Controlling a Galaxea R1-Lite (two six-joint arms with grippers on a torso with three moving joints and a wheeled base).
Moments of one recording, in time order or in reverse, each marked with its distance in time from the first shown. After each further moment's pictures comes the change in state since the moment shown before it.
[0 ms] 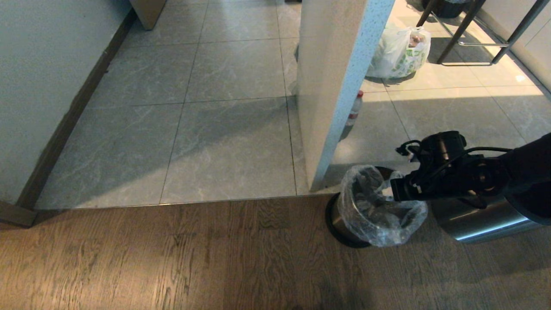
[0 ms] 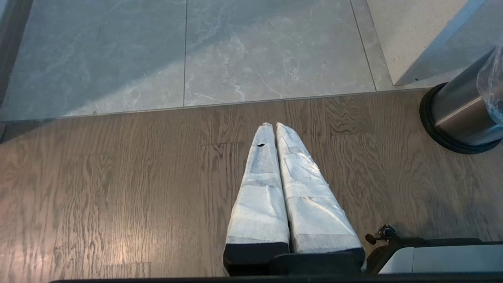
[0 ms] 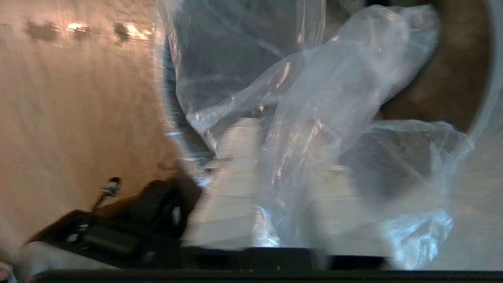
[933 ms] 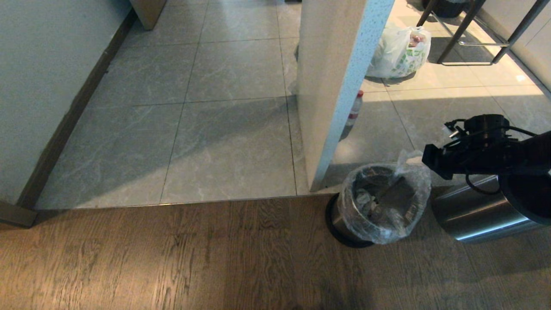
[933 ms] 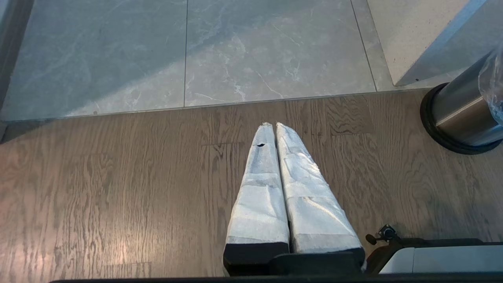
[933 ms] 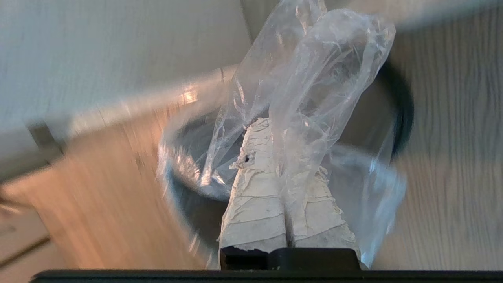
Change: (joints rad) left arm 0.000 0.000 0.000 0.000 0.000 0.000; right arm -0.264 0.131 -0.285 0.002 0.350 0.357
